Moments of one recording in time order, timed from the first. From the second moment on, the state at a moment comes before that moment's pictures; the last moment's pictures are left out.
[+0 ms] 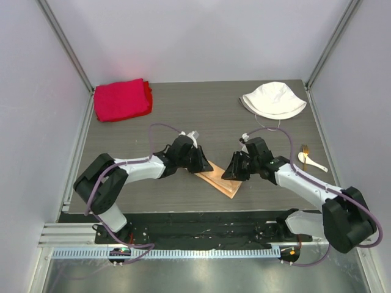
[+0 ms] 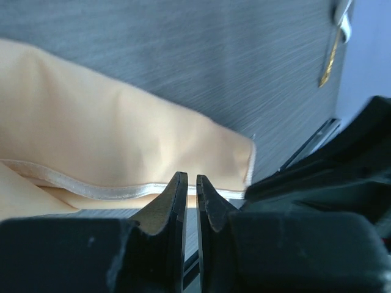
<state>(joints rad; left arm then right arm) -0.77 1.66 0.82 0.16 0.26 -0.92 0.48 1.17 0.61 -0.31 -0.38 0.72</state>
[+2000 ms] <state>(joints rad) -0.65 0.69 0.77 -0.65 -0.38 -0.85 1.02 1.80 1.21 -0.52 0.27 0.06</state>
